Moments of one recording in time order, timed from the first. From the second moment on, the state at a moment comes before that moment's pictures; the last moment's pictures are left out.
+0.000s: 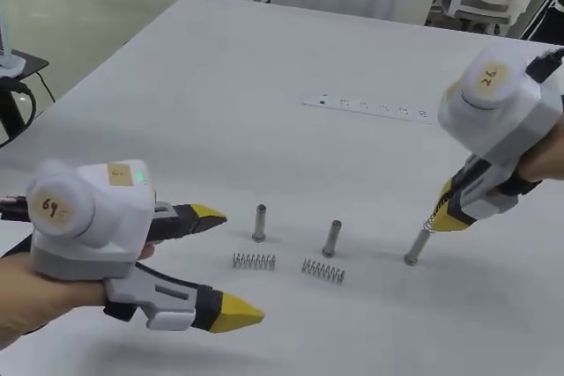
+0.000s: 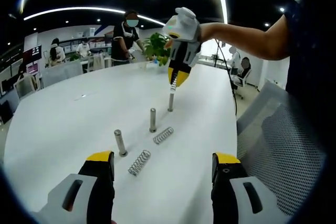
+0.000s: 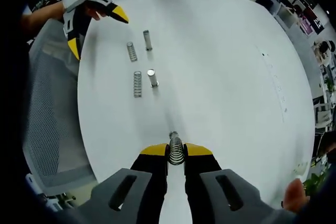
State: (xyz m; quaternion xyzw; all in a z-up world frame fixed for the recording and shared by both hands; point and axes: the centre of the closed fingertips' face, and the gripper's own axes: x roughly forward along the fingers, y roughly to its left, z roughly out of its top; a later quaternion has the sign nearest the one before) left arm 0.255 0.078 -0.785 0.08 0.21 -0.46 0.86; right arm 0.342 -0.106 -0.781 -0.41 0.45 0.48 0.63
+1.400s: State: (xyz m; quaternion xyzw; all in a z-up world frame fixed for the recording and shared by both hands) left arm 0.254 0.077 -0.789 0.08 0.21 -0.47 0.85; right arm 0.345 -0.105 -0.836 -0.41 0.50 0.47 0.60
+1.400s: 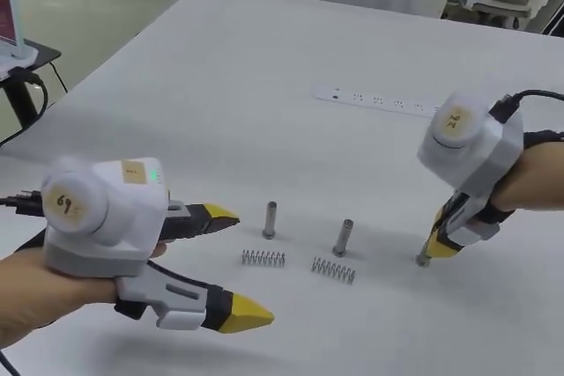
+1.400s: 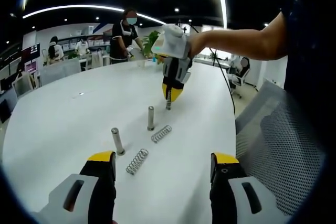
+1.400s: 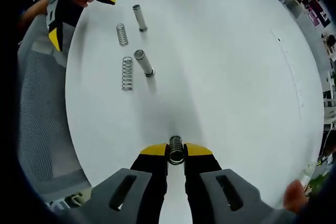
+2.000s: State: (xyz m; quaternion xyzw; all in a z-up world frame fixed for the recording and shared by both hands) left arm 0.254 0.078 -0.788 0.08 0.21 -0.46 0.86; right arm 0.347 -0.103 -0.848 -0.41 0.50 0.47 0.60
